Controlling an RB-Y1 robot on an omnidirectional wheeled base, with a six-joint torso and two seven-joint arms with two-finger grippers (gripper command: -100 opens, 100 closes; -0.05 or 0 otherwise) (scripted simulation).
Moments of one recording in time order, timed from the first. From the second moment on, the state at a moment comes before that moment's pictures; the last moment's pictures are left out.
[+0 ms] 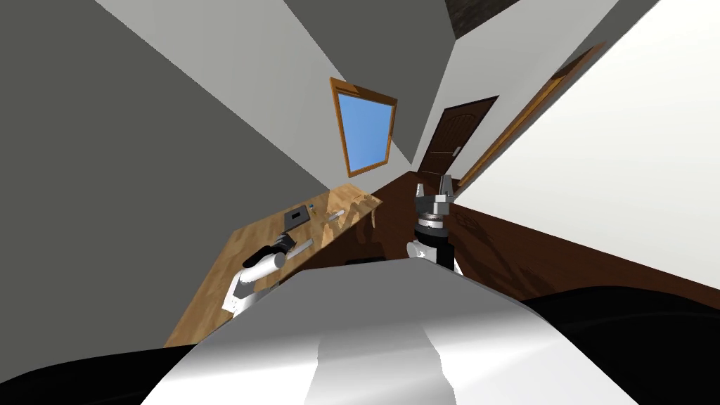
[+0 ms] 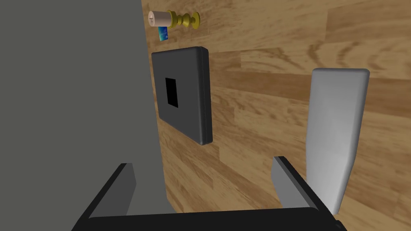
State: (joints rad) left arm 0.32 0.28 0.47 -1.88 0.34 0.68 0.13; right arm 0.52 0.04 0.03 -2.37 -0.06 -0.53 -0.04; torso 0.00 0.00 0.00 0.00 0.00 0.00
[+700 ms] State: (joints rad) left arm 0.30 0.29 0.56 -1.79 0.36 0.88 0.15; right arm 0.52 0.04 0.03 -2.37 -0.06 -0.53 -0.04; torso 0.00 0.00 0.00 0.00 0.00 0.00
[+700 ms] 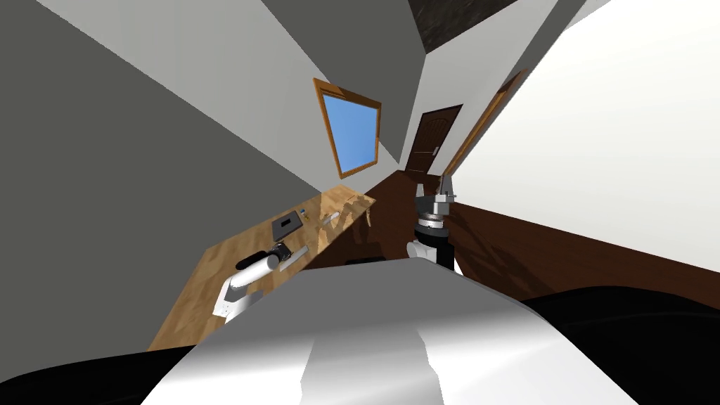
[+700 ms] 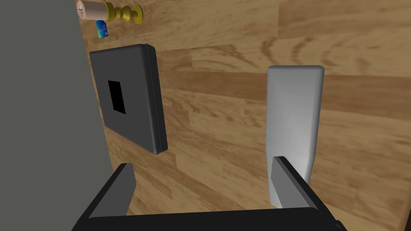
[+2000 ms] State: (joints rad) left arm 0.23 0.31 0.74 -1.56 0.36 1.23 0.18; right arm 0.52 0.04 0.03 -2.37 -0.06 -0.53 -0.04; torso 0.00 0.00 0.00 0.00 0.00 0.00
